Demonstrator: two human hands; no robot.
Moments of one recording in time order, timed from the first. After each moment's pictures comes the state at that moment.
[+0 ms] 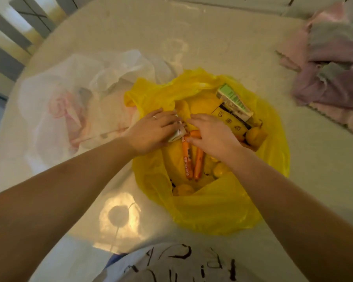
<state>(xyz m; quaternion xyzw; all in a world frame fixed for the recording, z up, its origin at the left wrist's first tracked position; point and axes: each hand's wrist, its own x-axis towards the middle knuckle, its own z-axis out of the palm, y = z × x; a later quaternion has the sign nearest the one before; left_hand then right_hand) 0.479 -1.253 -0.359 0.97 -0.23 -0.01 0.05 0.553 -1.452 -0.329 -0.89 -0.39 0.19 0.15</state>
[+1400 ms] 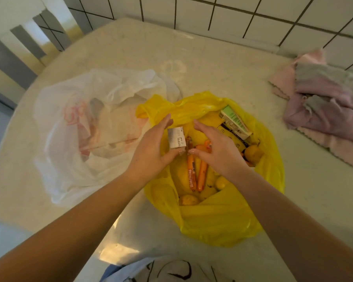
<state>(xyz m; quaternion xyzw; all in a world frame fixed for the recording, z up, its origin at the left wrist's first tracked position) 0.426 -1.288 -0.306 0.89 0.10 0.13 0.43 0.526 -1.454 -0.292 -0.87 -0.34 0.18 0.32</state>
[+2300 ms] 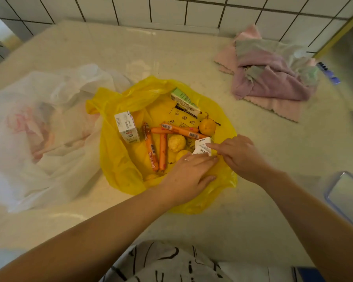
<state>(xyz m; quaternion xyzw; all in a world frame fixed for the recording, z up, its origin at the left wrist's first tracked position) 0.415 -1.460 -0.315 0.93 -0.19 -0.04 0.30 0.512 -1.644 -0.317 -0.90 -0.41 0.01 0.12</state>
